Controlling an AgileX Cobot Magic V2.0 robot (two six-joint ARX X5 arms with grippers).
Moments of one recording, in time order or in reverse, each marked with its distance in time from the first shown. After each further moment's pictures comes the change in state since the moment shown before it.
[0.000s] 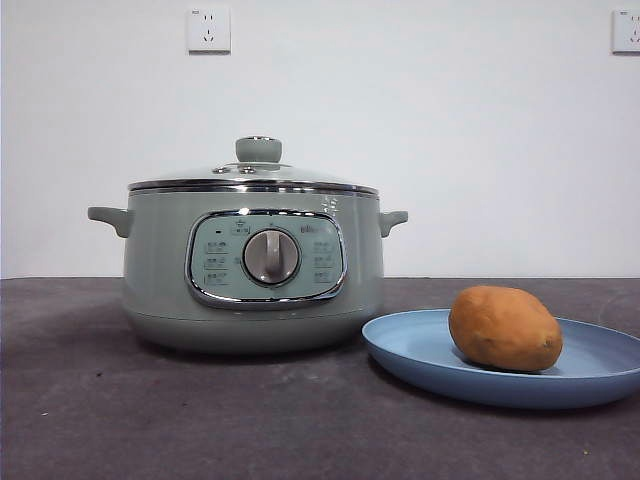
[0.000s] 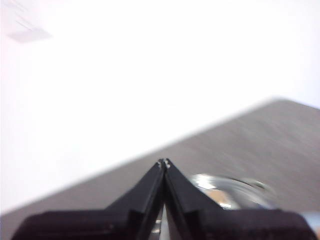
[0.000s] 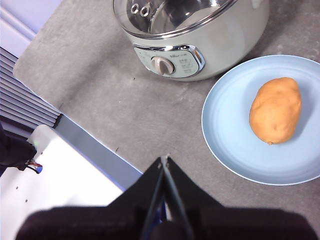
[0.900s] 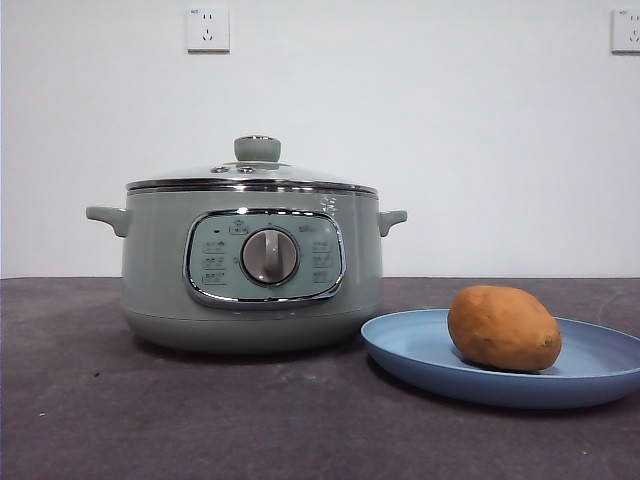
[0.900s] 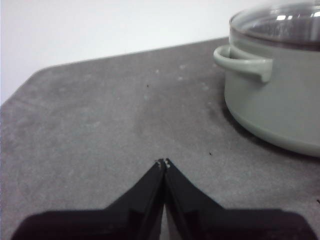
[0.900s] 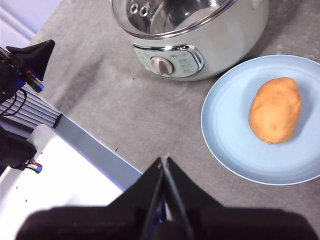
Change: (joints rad) left arm 0.171 -0.757 -1.107 0.196 -0.199 -0.012; right arm 0.000 0.000 0.000 0.000 0.000 0.000
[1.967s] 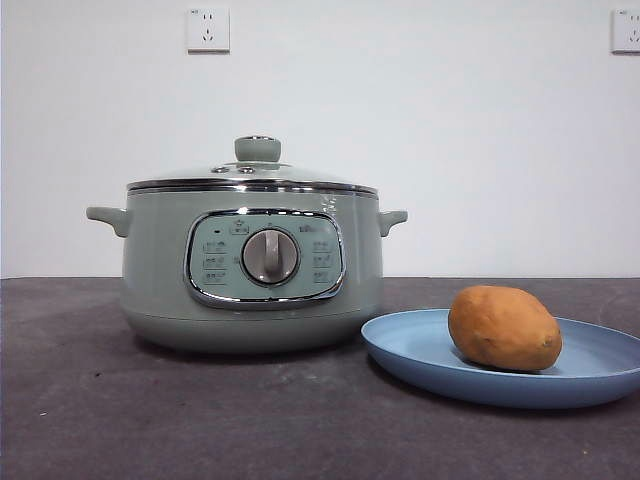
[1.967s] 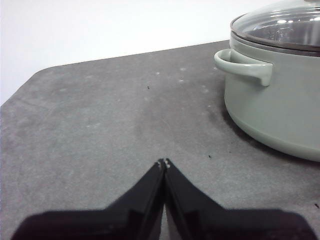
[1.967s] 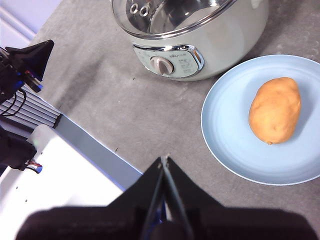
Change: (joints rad) left arm 0.000 -0.011 0.000 -0.002 0.000 -0.018; right arm 0.000 0.000 0.000 0.000 0.000 0.000
